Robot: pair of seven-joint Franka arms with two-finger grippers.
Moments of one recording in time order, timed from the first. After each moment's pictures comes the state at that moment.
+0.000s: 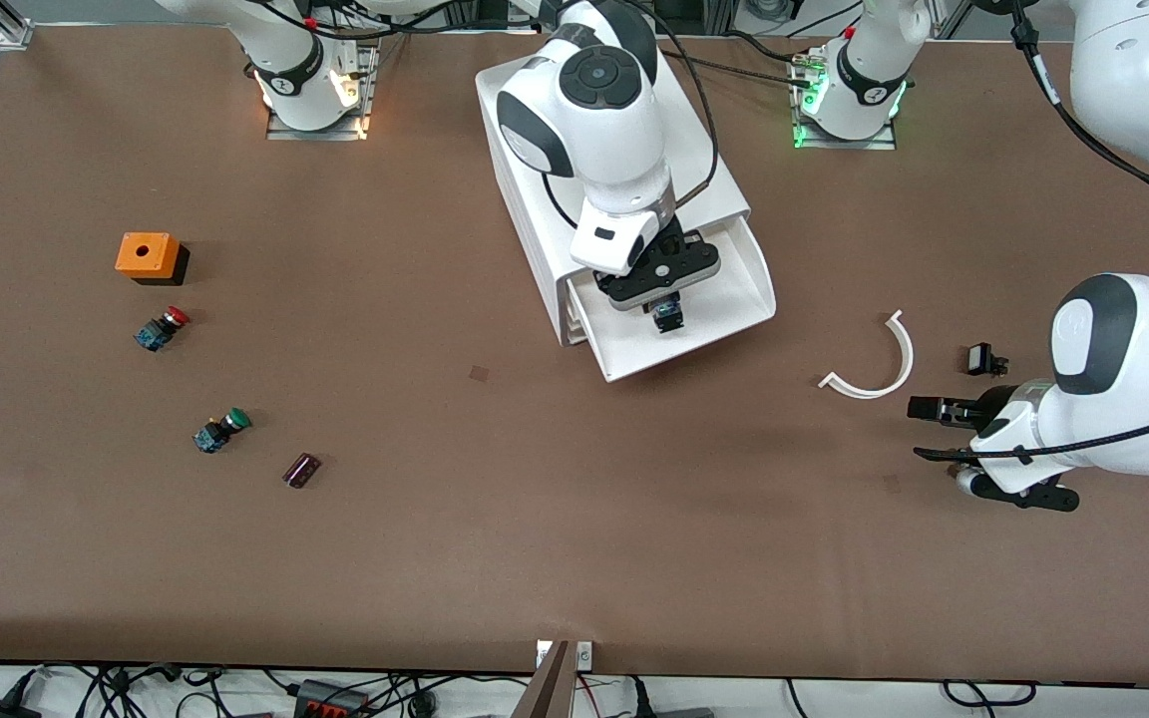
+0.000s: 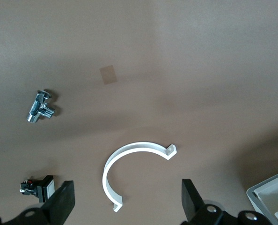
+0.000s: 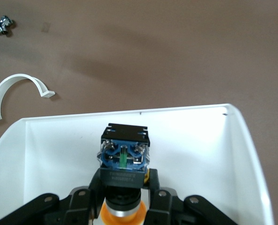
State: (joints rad) left arm 0.09 0.67 -0.15 -1.22 0.01 1.62 0.09; right arm 0.90 0.75 -0.03 -1.04 0.05 2.09 0.53
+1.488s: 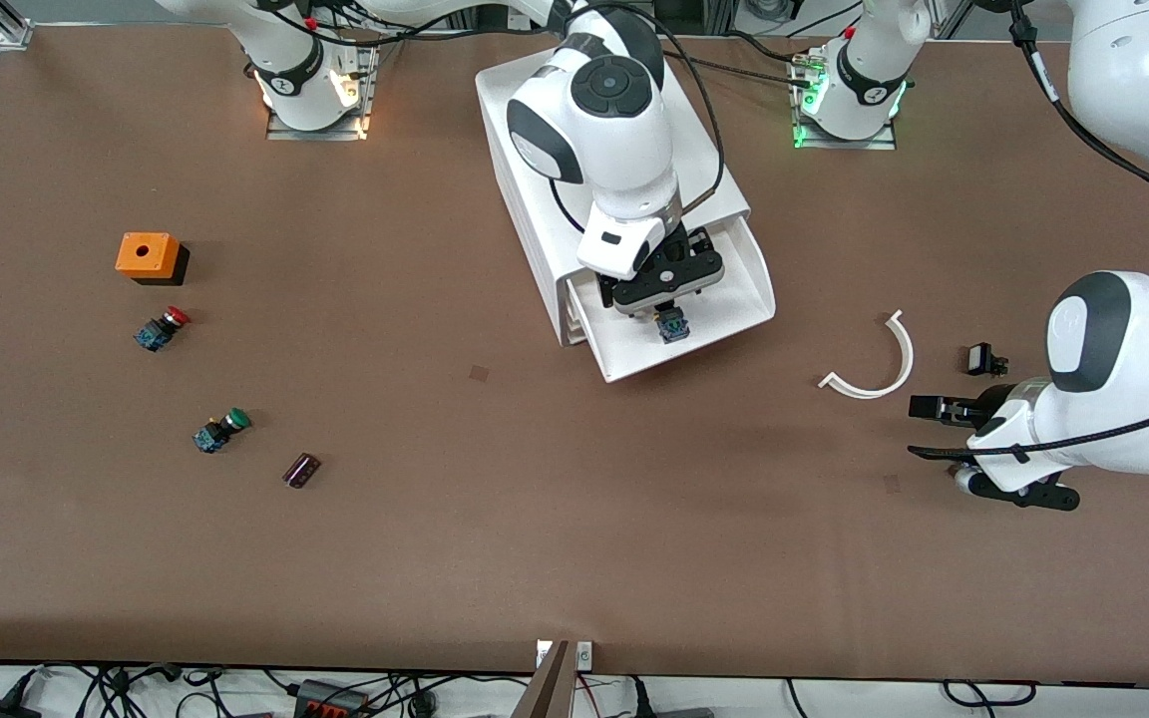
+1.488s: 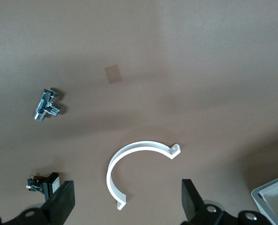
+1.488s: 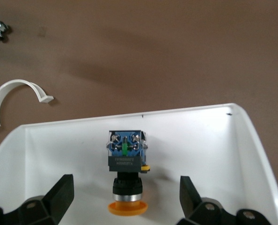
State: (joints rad) left arm 0.08 0.66 -0.15 -1.22 0.04 1.62 0.07; right arm 0.90 0.78 -0.05 -0.99 0.05 2.07 0.57
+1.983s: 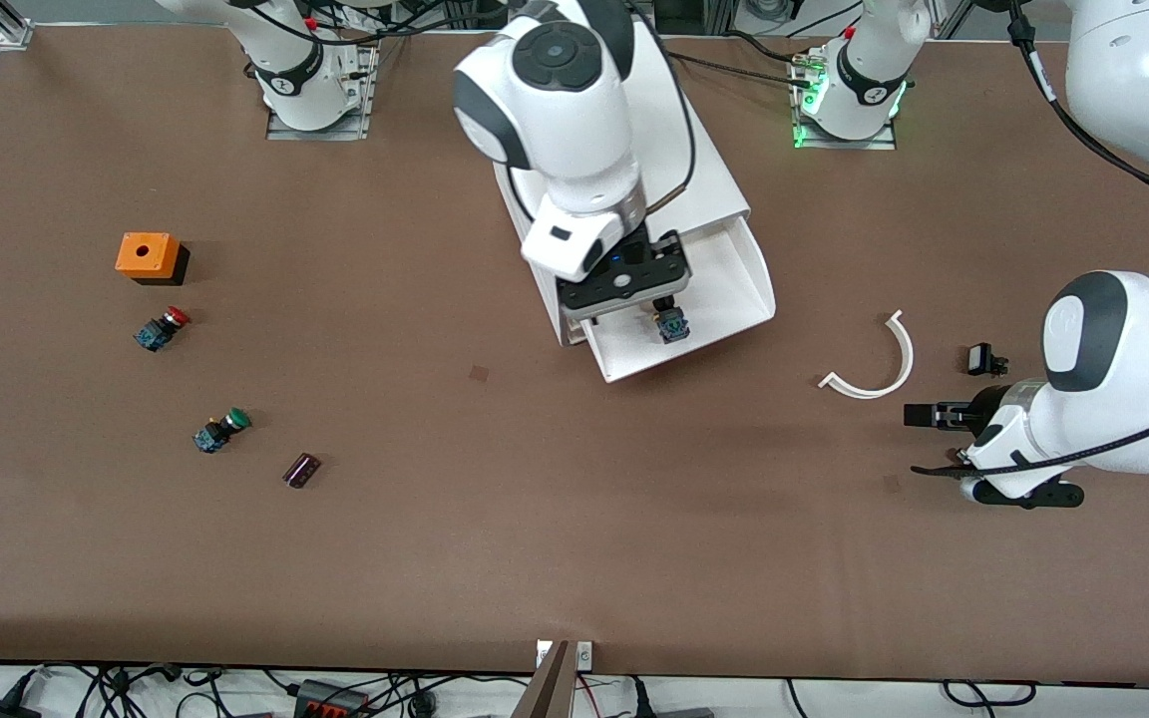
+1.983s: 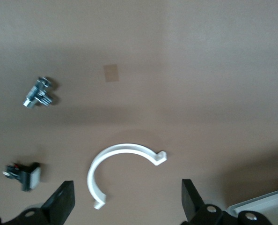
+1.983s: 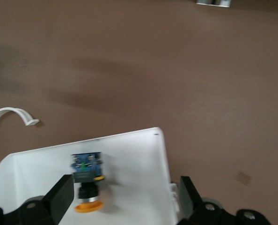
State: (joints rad) left arm 0.08 0.66 -0.16 -1.22 -0.01 1.63 -0.13; right arm 0.80 0.72 -0.06 -0.90 0.05 1.89 0.57
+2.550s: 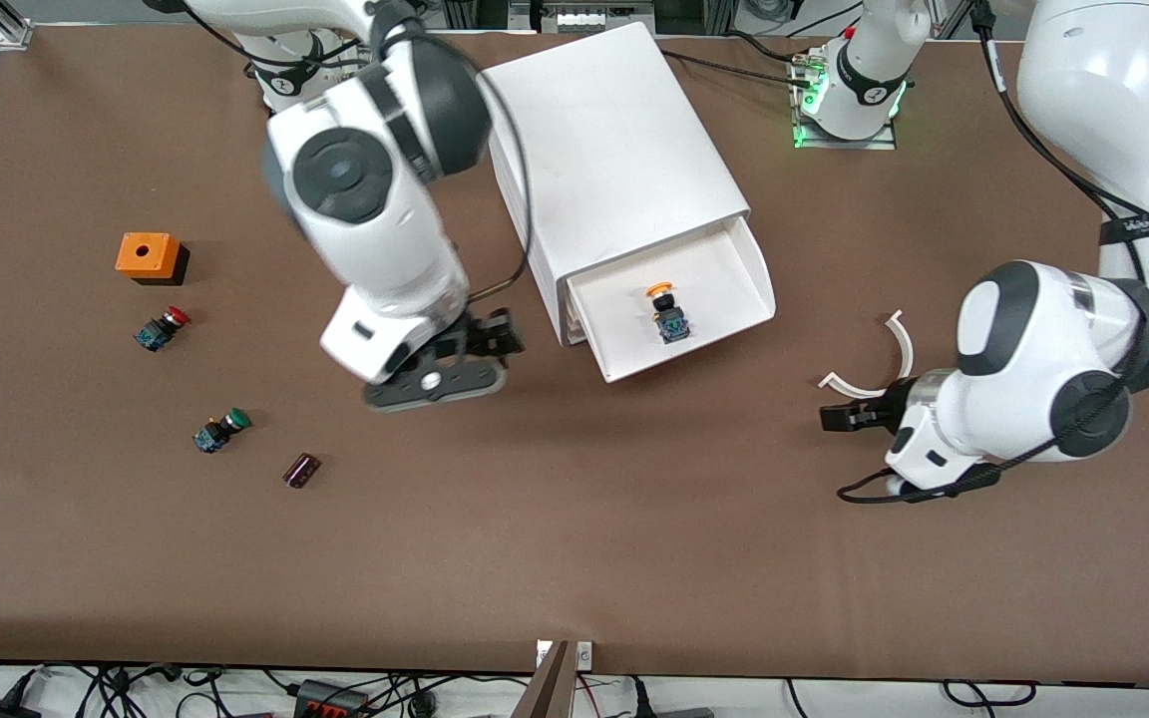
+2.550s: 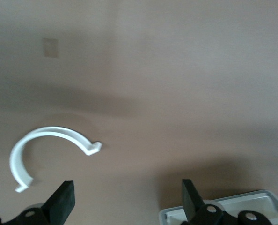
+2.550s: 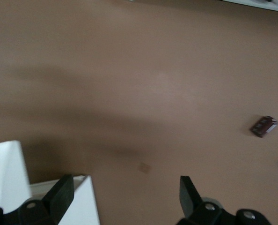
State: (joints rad) left arm 0.00 0.66 -0.25 -1.24 -0.05 1.68 -0.45; right arm 0.54 0.69 -0.07 -0.90 0.04 1.65 0.29
